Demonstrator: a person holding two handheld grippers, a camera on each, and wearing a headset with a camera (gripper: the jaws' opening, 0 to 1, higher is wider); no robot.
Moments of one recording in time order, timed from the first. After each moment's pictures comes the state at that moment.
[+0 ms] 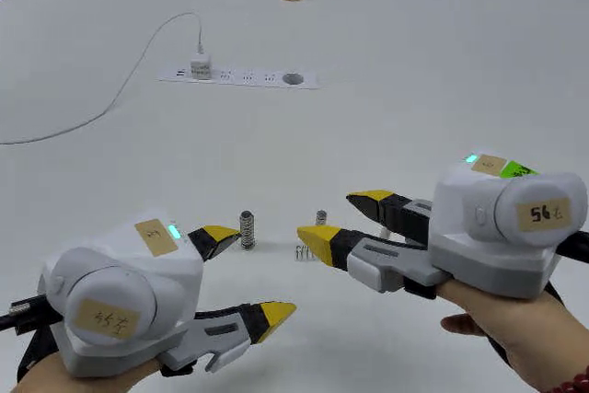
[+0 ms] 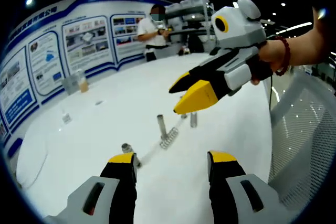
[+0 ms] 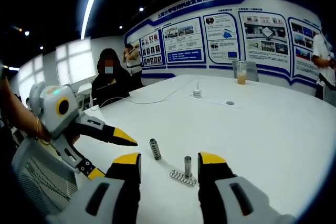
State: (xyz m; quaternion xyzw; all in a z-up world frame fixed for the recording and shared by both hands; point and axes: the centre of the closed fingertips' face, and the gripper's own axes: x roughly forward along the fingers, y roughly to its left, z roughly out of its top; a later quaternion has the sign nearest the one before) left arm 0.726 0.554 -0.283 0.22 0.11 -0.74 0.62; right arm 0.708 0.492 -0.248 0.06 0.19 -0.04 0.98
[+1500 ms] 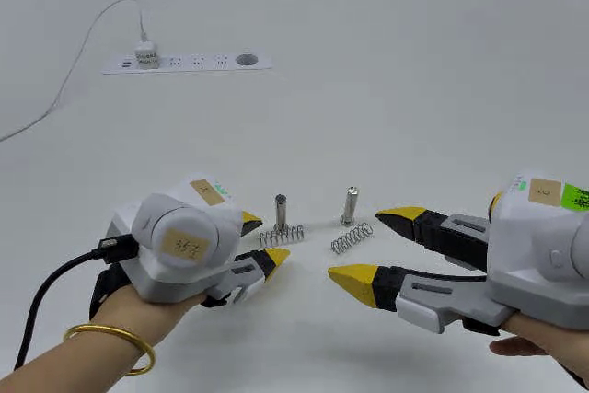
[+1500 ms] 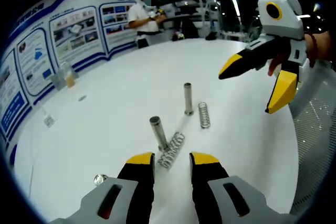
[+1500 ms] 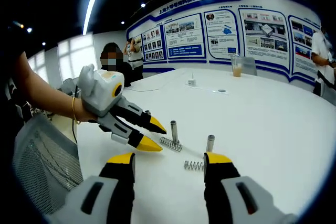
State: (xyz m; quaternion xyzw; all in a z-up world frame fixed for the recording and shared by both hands) left arm 0.724 0.488 -0.332 0.28 0.14 -0.74 0.59; right arm 0.641 0.482 -0.273 0.06 0.21 -0.03 0.98
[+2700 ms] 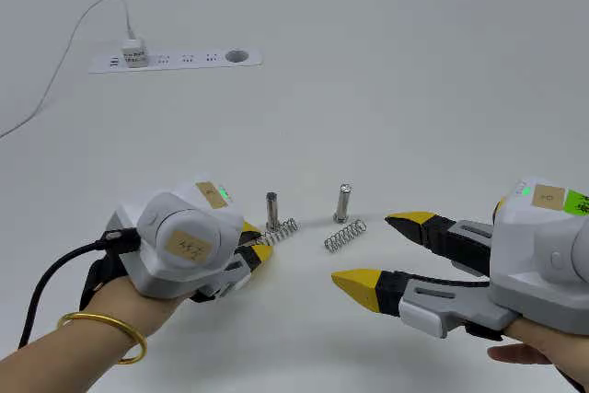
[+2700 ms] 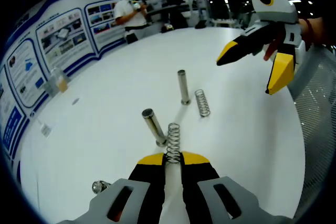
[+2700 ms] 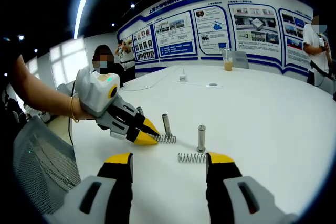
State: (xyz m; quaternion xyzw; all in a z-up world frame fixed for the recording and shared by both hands) left arm 0.725 0.488 -0.345 0.33 0.13 -0.75 0.56; right arm 0.630 0.471 -0.281 0.08 0.21 -0.07 0.97
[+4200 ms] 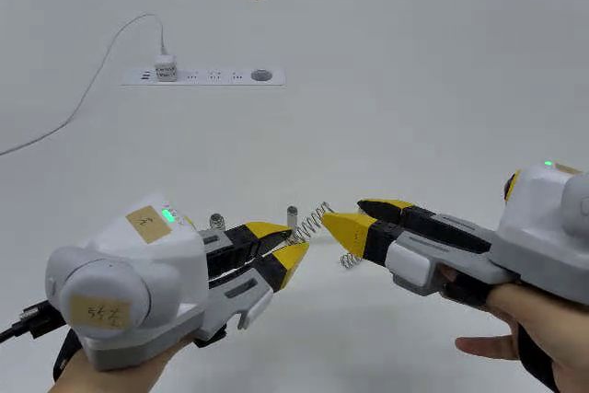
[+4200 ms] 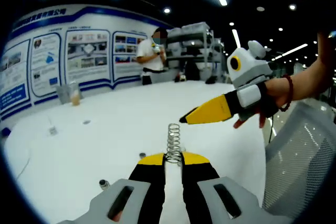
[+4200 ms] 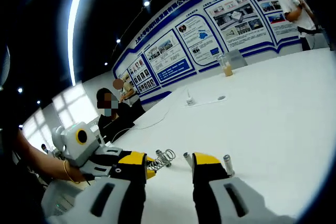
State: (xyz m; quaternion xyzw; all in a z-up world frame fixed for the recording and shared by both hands) left arm 0.693 0.513 -0.249 0.11 0.08 -0.77 0.62; right arm 0.674 0.477 -0.225 0.24 0.09 -0.06 0.96
